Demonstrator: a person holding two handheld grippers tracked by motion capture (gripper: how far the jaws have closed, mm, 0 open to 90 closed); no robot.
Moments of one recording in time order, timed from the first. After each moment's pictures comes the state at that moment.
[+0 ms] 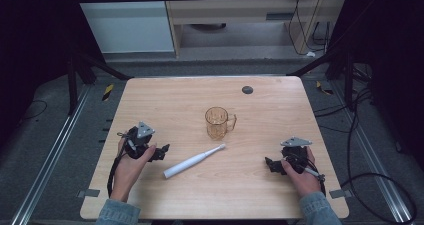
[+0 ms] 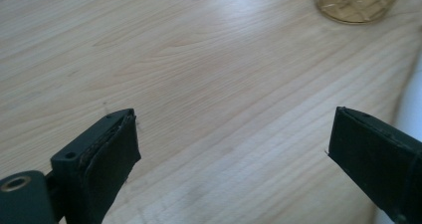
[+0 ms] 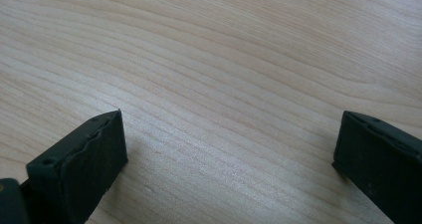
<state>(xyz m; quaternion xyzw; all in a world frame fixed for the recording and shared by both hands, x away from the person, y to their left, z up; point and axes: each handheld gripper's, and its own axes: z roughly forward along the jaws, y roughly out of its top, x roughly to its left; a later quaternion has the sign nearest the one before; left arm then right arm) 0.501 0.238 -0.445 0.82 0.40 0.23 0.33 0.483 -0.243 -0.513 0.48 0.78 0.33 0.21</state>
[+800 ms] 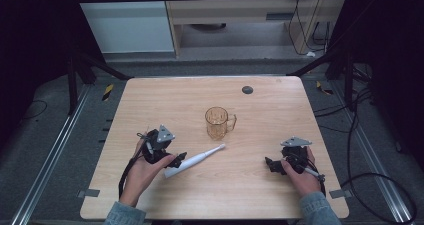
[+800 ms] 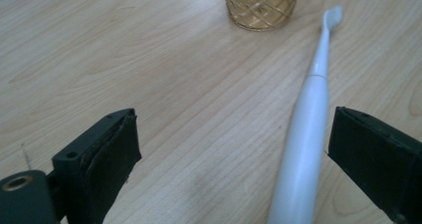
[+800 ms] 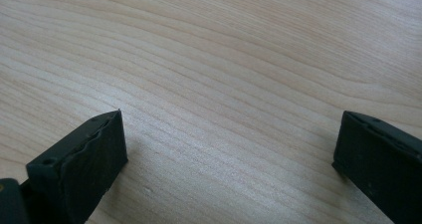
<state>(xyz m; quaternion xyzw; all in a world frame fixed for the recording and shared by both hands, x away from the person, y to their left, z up) 0.486 0.184 -0.435 0.86 0.34 0.20 0.32 0.483 -0.242 -0.513 0.49 0.78 0.33 0.21</state>
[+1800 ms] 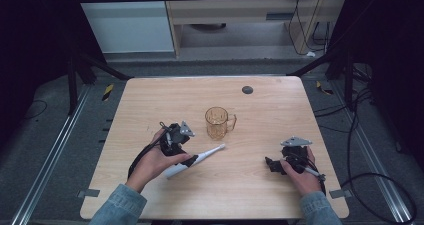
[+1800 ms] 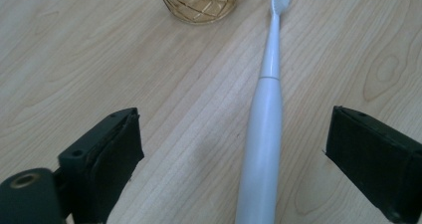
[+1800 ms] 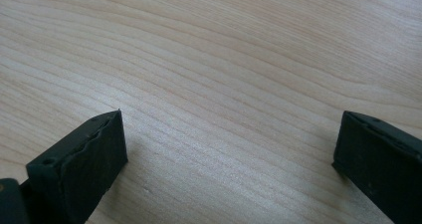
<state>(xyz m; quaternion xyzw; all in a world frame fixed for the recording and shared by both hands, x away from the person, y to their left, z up) 0.506 0.143 -0.422 0.92 0.27 0.13 0.23 0.483 -0.243 -0.513 0.49 0.78 0.33 0.21</state>
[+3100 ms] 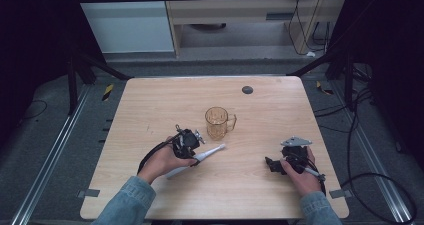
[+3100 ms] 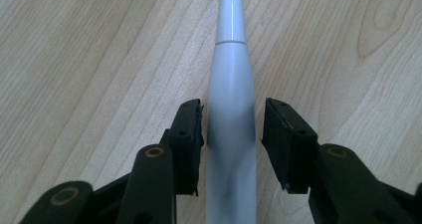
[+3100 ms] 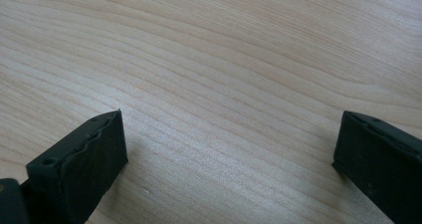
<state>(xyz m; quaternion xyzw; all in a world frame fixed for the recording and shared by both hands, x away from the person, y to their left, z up) 0.524 0.120 -0.457 0.96 0.23 0.04 0.16 0.483 -0.243 -0.513 0.49 0.78 0.33 0.21</state>
